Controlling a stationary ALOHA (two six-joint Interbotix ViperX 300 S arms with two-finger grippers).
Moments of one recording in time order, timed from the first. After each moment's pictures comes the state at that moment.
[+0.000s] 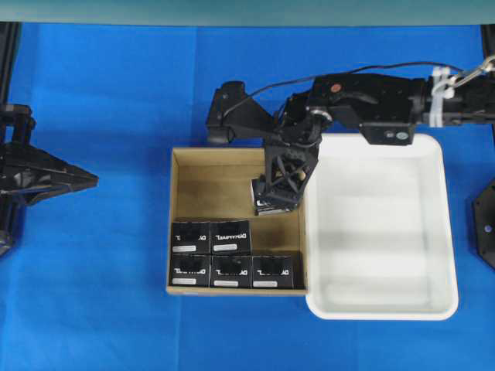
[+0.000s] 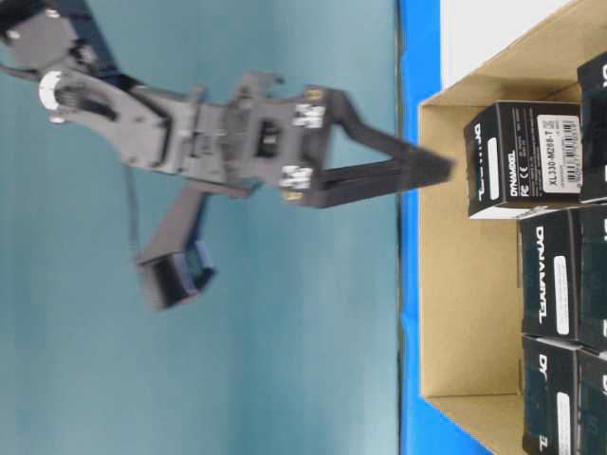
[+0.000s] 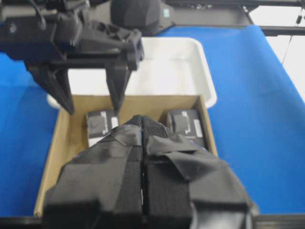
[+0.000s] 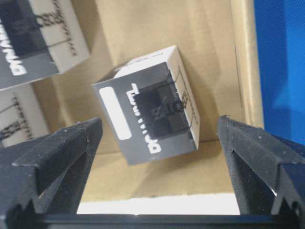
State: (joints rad) left arm -0.02 -0.98 1.10 0.02 0.00 -0.03; right arm -0.21 0.18 0.23 0.23 0.92 -0.13
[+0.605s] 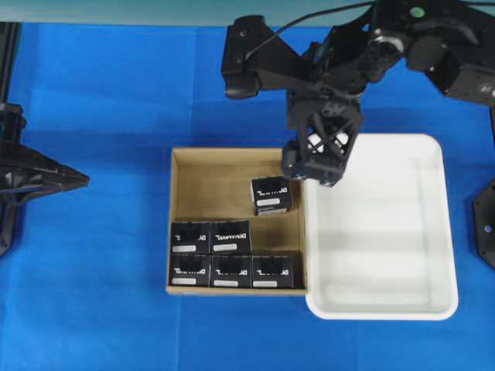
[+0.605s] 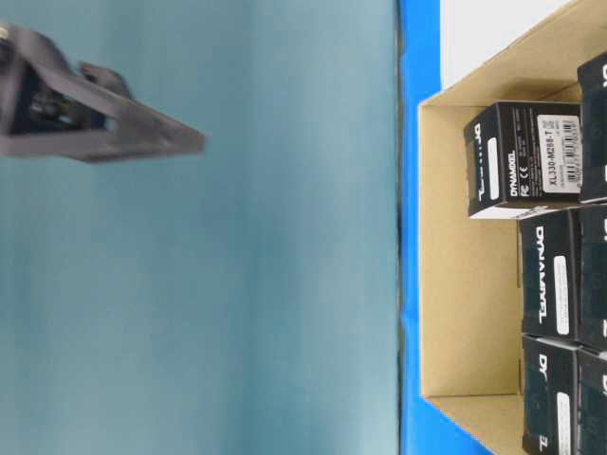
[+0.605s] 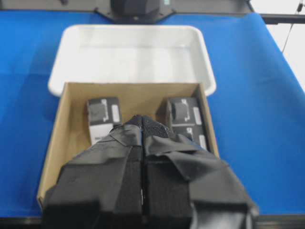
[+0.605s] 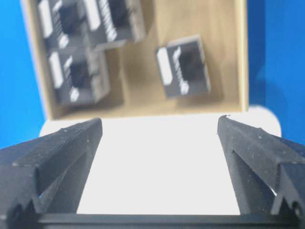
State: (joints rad) left arm -0.02 -1.03 1.09 0.01 0.10 -0.03; right arm -0.21 -0.01 -0.03 0.23 1.31 -0.15
